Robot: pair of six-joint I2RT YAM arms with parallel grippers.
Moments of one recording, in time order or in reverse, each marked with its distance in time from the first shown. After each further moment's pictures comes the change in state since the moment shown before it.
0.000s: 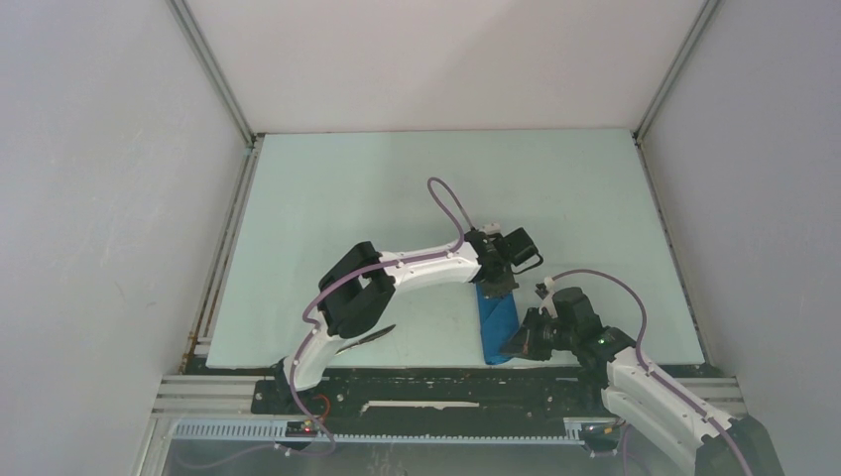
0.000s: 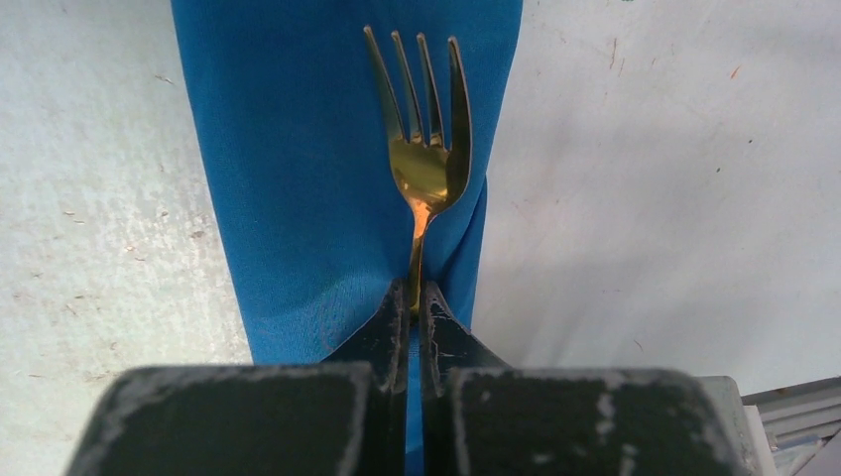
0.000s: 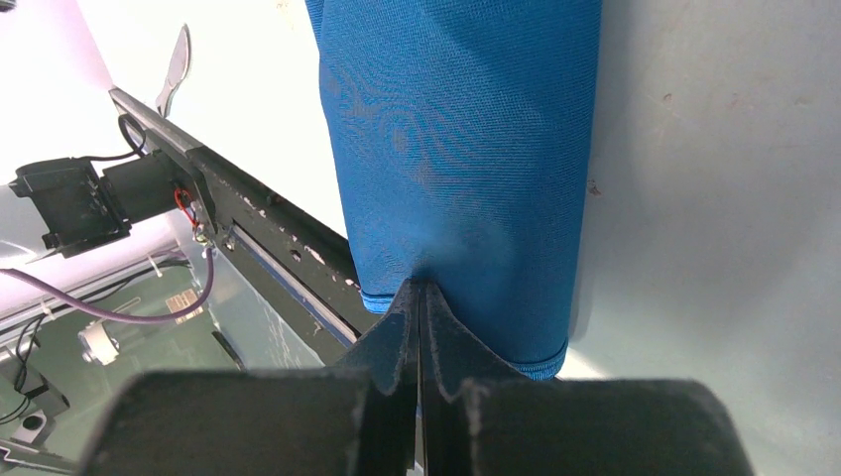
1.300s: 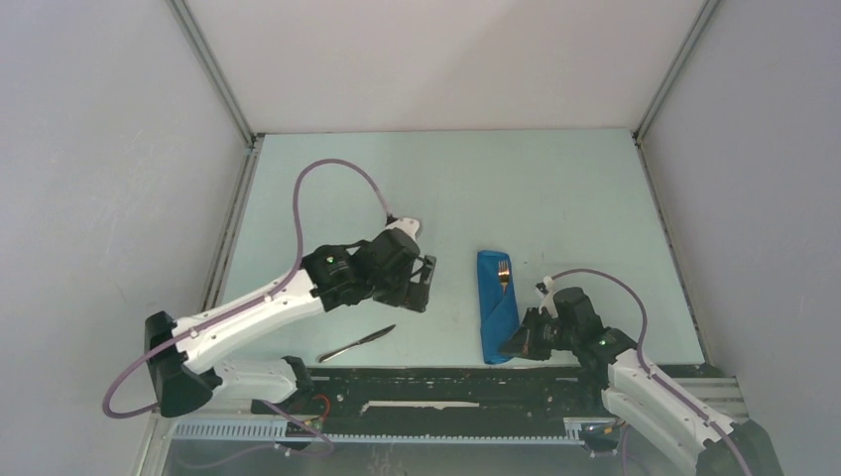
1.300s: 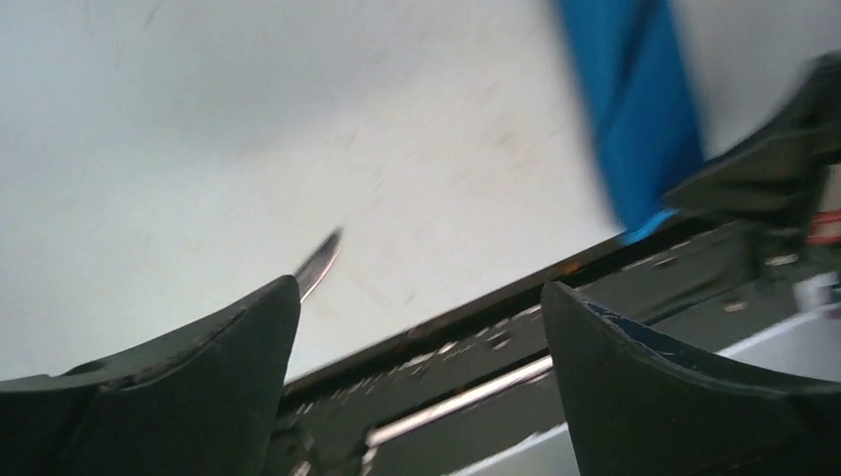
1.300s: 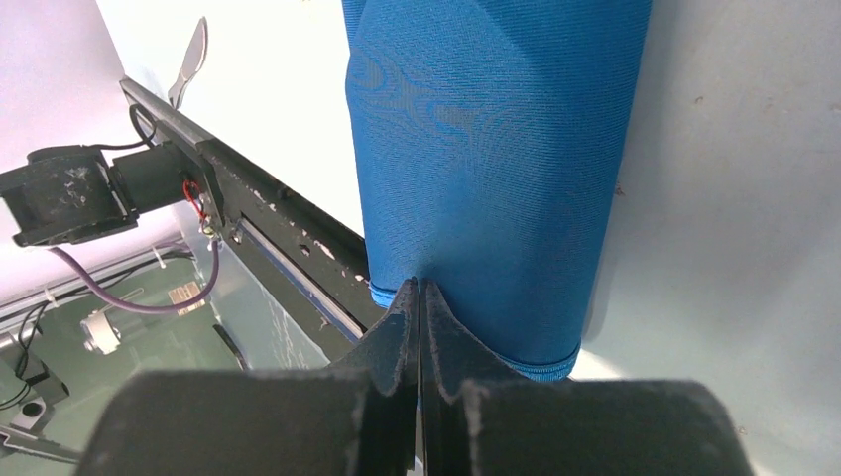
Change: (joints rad) left arm 0.077 -0.950 -0.584 -0.108 -0.047 0.609; right arm 0.002 -0.026 0.000 0.000 -0.016 -0.006
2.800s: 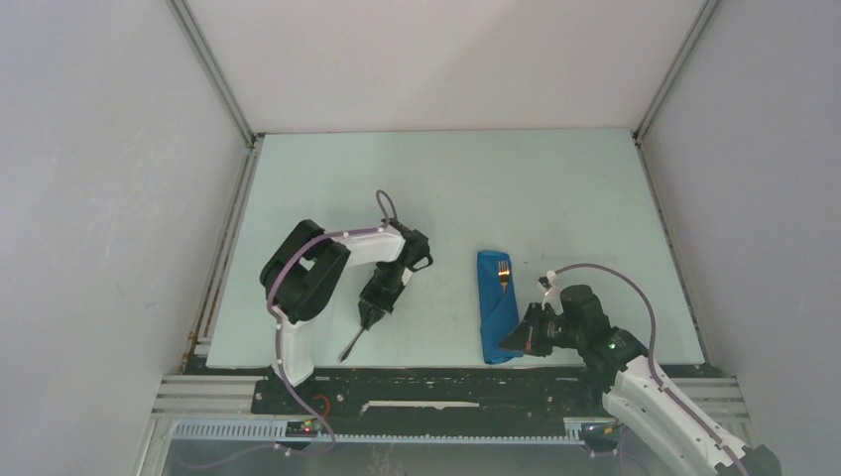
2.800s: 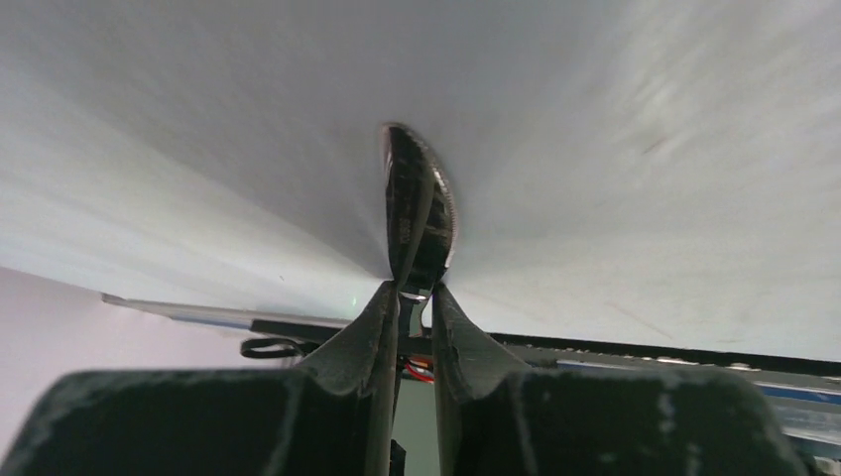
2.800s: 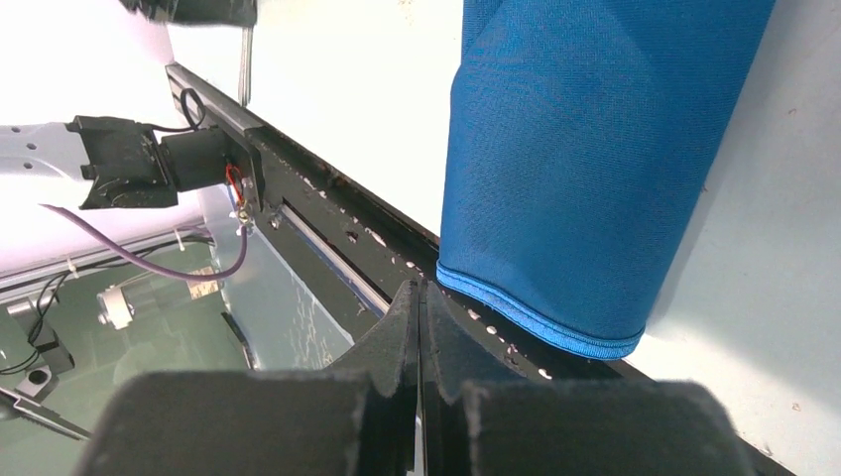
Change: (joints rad) left arm 0.312 0.696 -0.035 -0.289 0.157 0.327; right arm 0.003 -0.131 0.060 -0.105 -0.025 -0.013
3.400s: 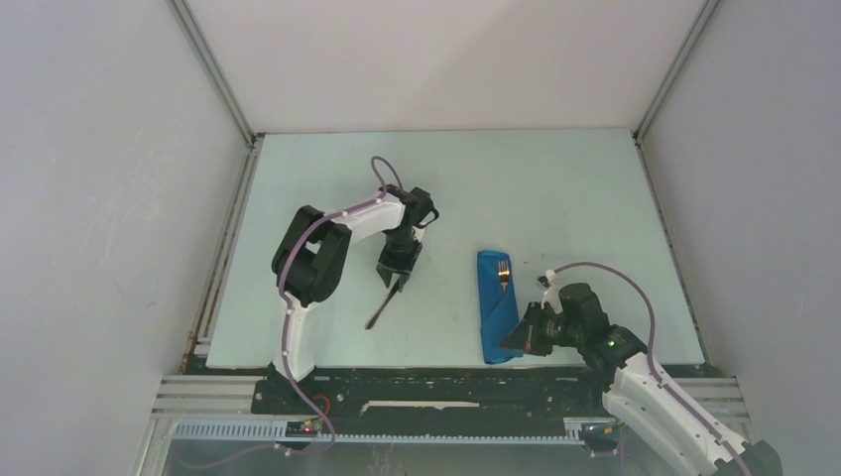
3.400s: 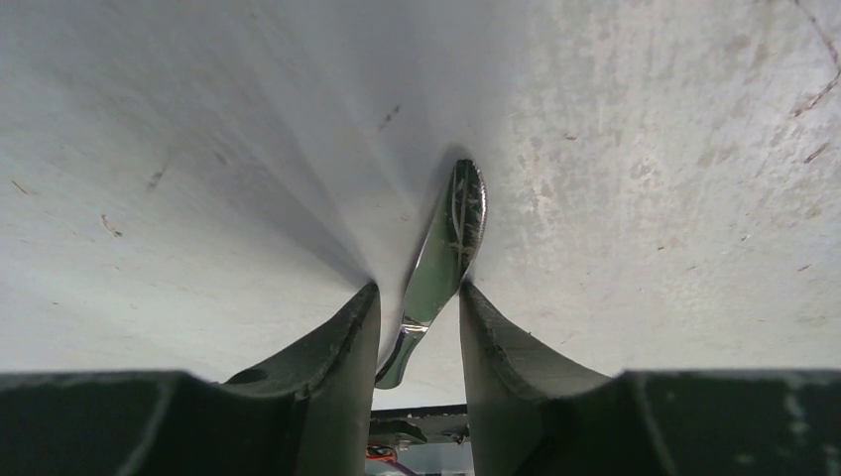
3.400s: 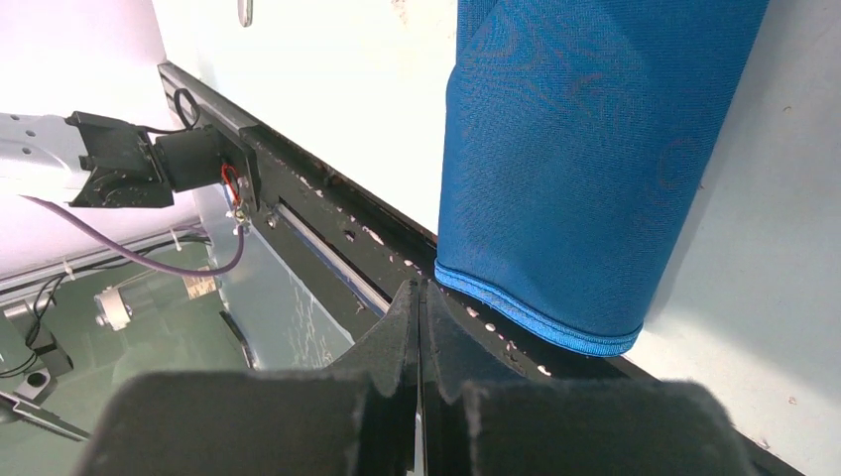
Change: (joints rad) left arm 0.110 0.185 0.399 0.047 0.096 0.019; right arm 0.000 0.032 0.020 -0.008 0.003 -0.008
